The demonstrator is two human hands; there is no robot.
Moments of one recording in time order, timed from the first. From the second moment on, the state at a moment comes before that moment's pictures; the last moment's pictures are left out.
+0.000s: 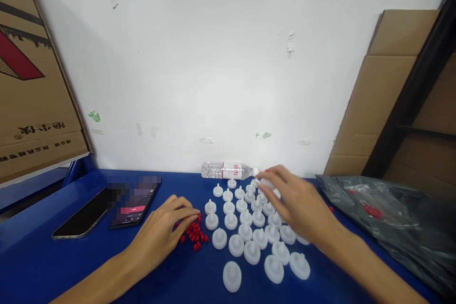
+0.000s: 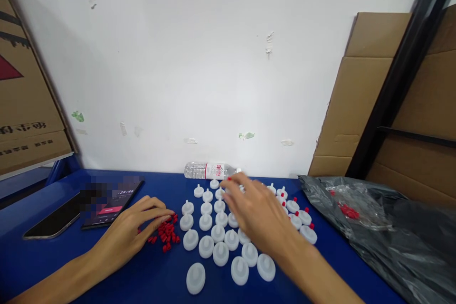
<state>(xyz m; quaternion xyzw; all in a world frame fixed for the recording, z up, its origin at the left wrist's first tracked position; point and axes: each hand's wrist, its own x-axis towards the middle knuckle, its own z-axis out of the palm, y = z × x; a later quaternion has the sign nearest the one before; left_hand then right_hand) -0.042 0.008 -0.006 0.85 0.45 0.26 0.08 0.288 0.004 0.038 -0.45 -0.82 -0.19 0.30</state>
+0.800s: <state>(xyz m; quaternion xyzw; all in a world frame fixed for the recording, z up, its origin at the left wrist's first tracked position) -0.033 -0.053 -0.019 0.87 0.38 0.27 0.14 0.198 -0.047 0.010 -0.13 -0.88 -0.26 0.38</state>
